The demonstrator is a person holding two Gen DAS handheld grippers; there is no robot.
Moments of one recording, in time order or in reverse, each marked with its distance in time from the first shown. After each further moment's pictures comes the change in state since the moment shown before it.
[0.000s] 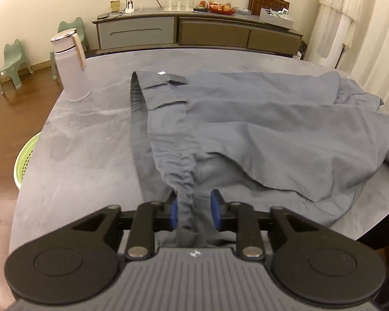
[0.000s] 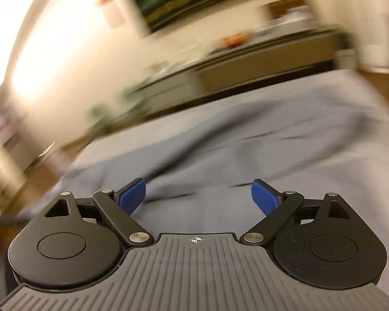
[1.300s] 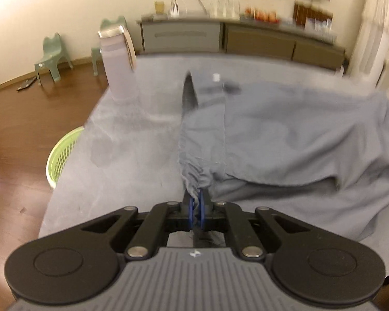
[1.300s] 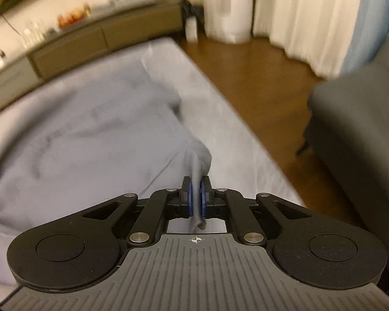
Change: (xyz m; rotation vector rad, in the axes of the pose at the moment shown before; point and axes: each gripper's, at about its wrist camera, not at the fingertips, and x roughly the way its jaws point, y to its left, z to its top) left arm -0.002 0.032 0.025 -0.112 -0.057 0.183; right arm 0.042 -0.086 0.044 0.098 0.134 -0.493
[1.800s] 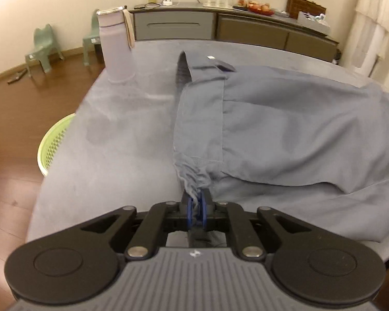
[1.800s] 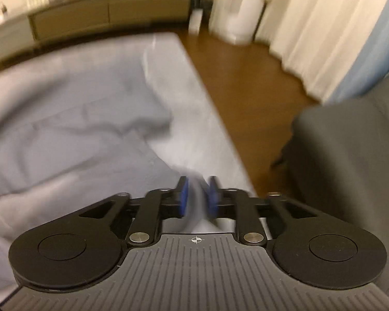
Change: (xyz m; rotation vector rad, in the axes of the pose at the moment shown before) left arm 0.016 0.012 -0.028 0.032 0.069 -0.043; right arm -0.024 0.004 0.036 -0.058 -0.020 -0.049
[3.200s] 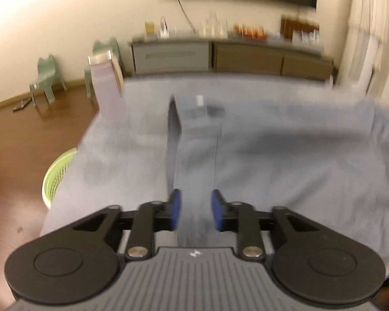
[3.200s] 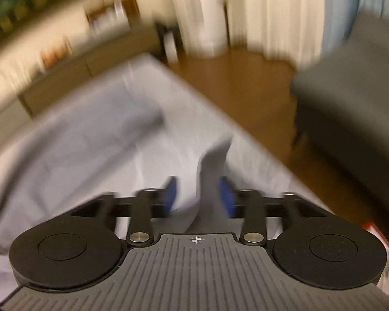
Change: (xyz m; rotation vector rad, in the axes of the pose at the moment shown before) left arm -0.017 -0.029 0.024 0.004 -0.171 0.014; right arm -0.029 0.002 -0.081 0.192 -0.138 0.009
